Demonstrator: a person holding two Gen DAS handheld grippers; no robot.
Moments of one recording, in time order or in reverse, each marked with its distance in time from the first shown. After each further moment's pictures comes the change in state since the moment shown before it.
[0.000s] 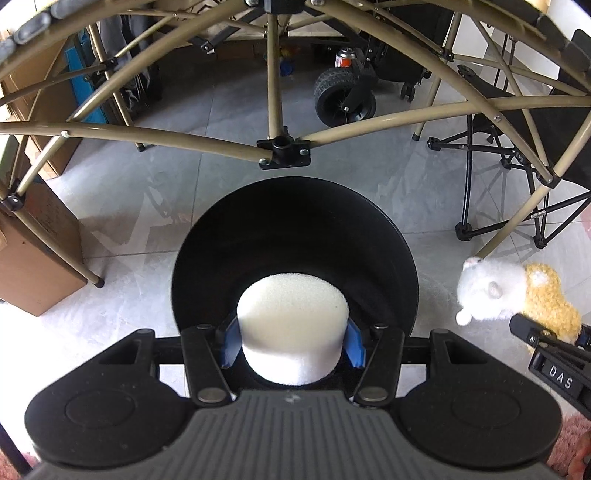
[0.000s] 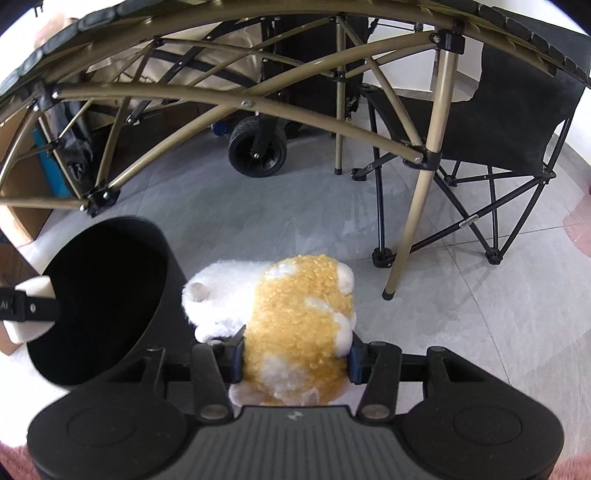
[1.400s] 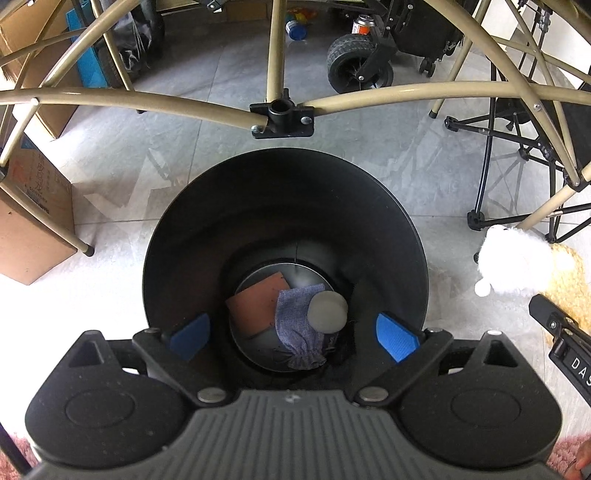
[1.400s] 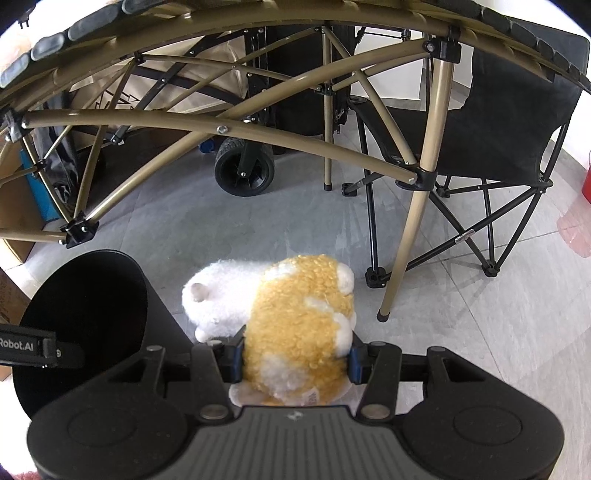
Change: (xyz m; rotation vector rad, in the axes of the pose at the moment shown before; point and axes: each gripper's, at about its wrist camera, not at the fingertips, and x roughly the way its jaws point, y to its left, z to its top) left arm 0.036 -0.004 0.015 -0.063 0.116 0.011; right arm 0.015 -0.006 0.016 0.025 -0.039 -0.015
